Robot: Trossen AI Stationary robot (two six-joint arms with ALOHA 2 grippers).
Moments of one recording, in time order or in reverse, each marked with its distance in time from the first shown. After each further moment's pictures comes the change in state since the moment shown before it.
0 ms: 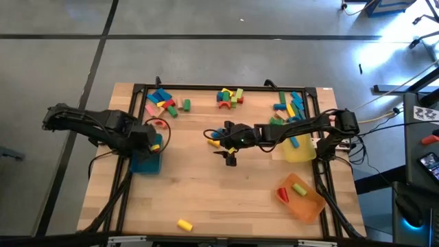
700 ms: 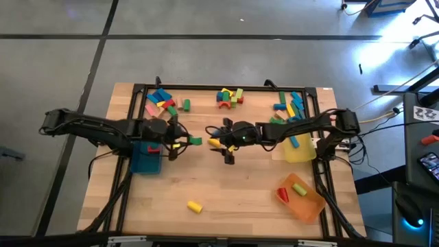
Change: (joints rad) left arm 0.141 0.025 -0.367 1.336 -0.043 0.578; right arm -0.010 -0.020 0.000 0.063 -0.001 -0.018
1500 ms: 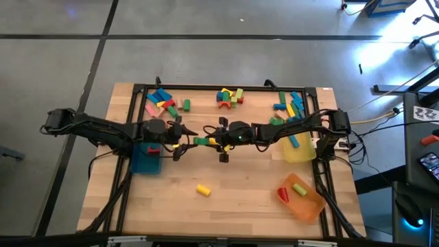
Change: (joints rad) left arm 0.036 0.096 -0.152 0.489 0.063 0.056; right arm -0.022 0.100 0.000 0.186 0.009 -0.060
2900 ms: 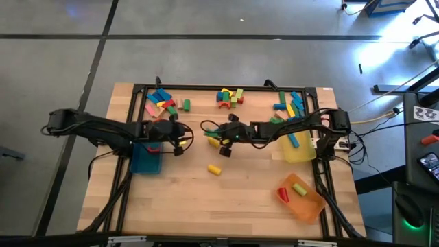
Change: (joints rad) left arm 0.059 0.041 -0.001 -0.207 -0.180 0.046; right arm -0.026 -0.004 0.000 -0.236 0.196 0.175
